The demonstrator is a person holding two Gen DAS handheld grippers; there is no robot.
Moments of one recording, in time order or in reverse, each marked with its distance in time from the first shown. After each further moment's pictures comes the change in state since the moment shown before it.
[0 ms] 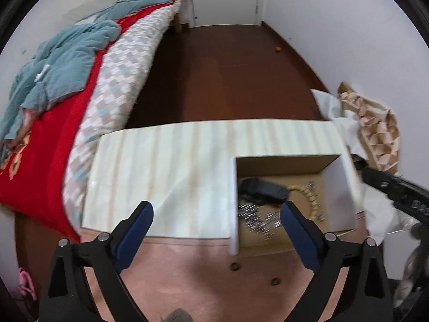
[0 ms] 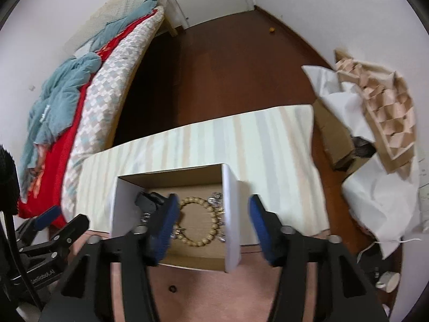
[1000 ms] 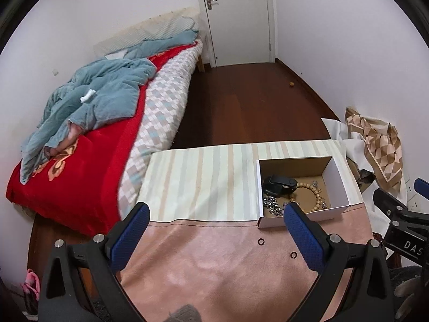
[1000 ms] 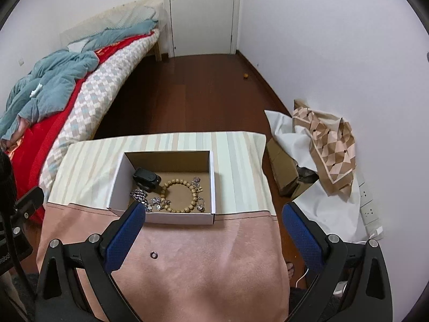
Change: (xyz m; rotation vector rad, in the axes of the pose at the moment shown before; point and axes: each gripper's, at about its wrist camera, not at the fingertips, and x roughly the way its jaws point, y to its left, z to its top) left arm -0.114 0.020 -0.065 -0.002 -0.240 0.116; right arm -0.112 0.059 -0.085 -0.126 -0.220 -0.226
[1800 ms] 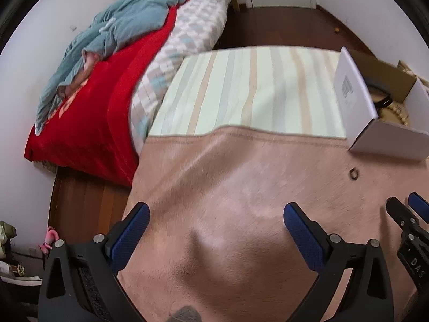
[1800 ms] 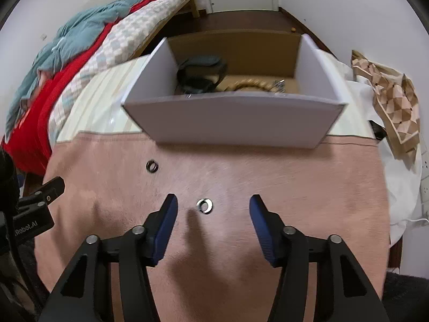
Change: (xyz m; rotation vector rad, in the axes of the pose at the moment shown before) left arm 0.126 0.045 -0.106 -0.049 0.325 0.194; right arm 0.142 0.081 -0.119 -0.062 0.231 0.216
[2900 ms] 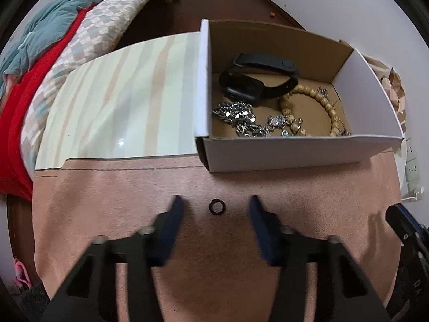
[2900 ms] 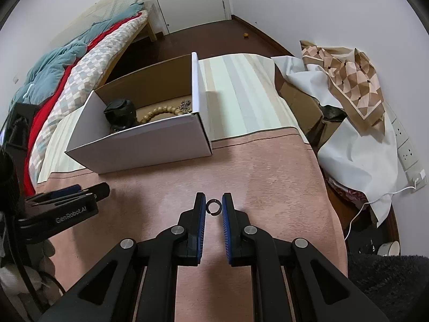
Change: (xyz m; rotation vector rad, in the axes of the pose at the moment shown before) left arm 0.010 -0.125 0.030 0.142 0.059 -0.340; right arm -0.050 -0.104 -0.004 0.222 -0.097 -0.075
